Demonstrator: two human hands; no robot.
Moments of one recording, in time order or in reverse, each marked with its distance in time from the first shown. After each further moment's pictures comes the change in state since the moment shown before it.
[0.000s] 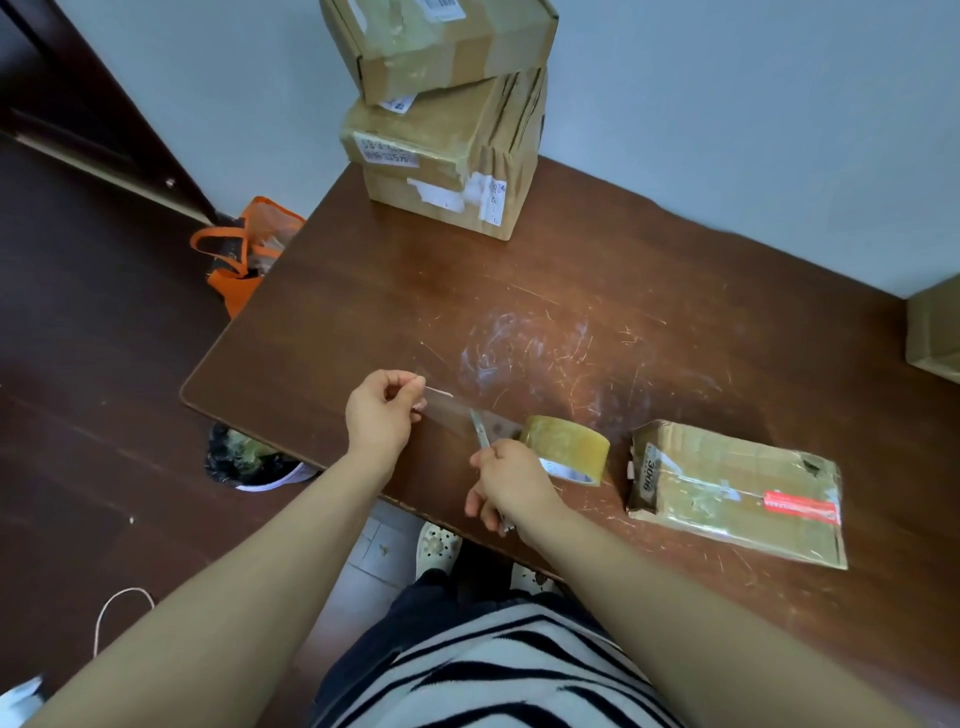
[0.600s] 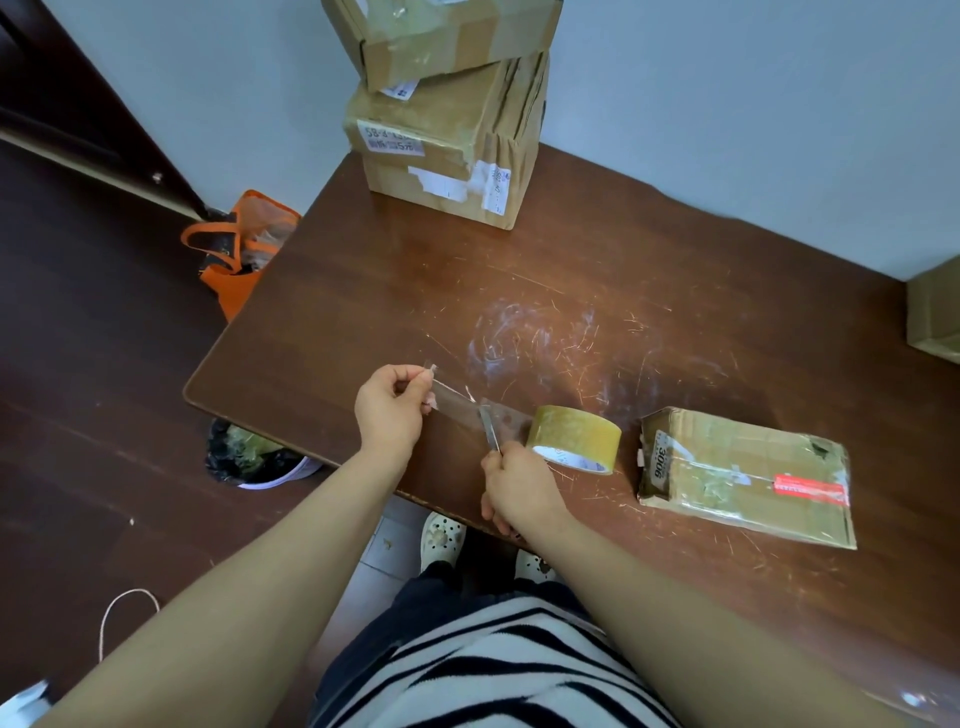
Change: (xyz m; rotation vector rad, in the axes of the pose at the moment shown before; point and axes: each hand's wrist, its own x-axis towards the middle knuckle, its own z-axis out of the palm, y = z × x) left_hand 0.000 -0.002 -0.002 0.010 0.013 0.026; right_hand 0.021 0.024 0.019 -0.238 0.145 -0.016
